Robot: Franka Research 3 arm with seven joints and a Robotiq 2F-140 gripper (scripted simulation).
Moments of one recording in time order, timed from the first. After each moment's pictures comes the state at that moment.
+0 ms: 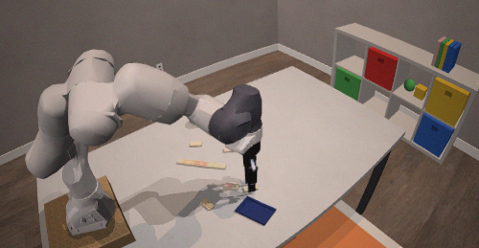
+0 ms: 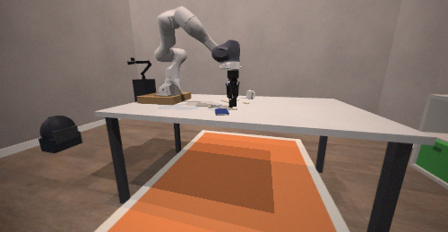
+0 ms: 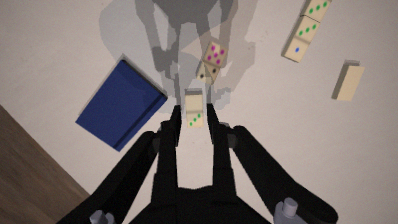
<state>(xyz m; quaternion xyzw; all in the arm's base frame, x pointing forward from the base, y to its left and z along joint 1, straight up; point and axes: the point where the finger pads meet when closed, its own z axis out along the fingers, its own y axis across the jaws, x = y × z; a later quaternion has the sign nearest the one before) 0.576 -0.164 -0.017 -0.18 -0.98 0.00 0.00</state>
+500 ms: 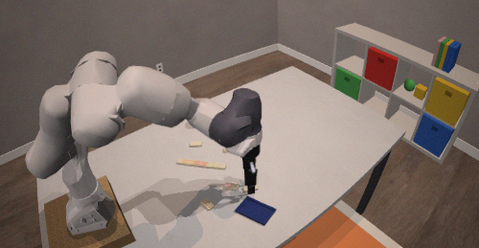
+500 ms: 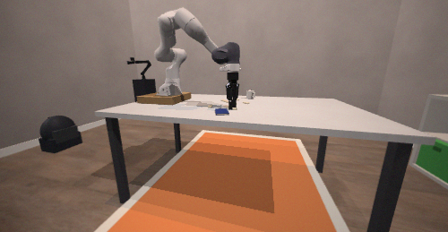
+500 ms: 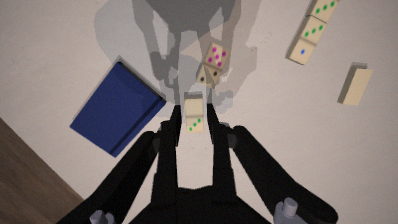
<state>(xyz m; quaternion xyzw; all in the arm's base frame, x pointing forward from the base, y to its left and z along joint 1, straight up) 0.574 -0.163 -0.029 -0.18 -0.98 0.00 0.01</state>
